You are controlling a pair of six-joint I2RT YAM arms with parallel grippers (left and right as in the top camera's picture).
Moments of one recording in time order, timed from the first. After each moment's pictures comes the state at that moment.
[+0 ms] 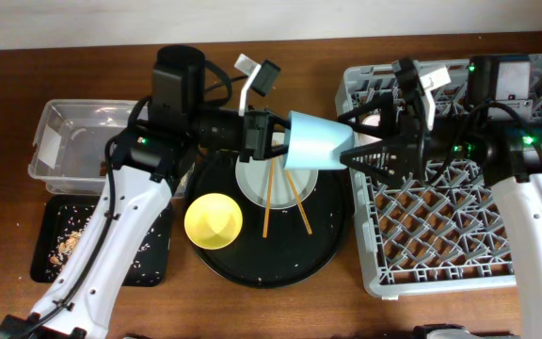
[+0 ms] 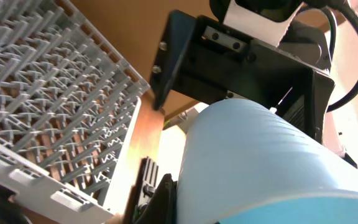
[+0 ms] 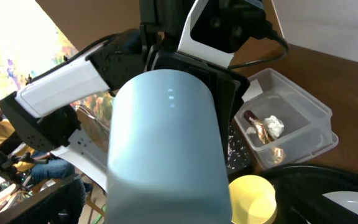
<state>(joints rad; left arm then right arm) -0.35 1.54 1.46 -0.40 1.28 -0.44 0.01 1.41 1.54 -1.02 -1.43 -0.35</state>
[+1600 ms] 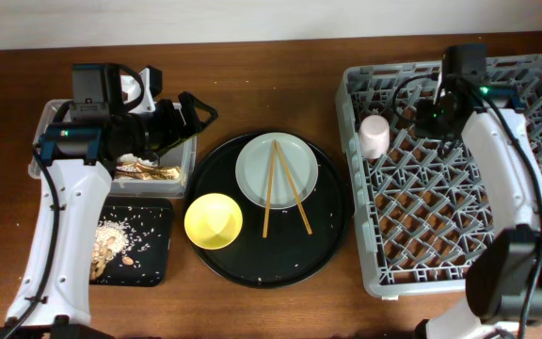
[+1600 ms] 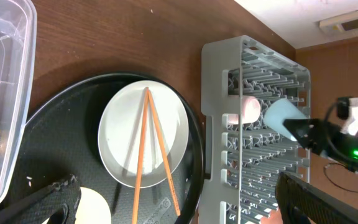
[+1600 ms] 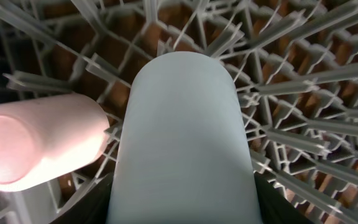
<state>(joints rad) -0.01 1.54 1.46 -0.86 0.61 -0.45 -0.08 1.78 1.54 -0.93 0.15 0.09</state>
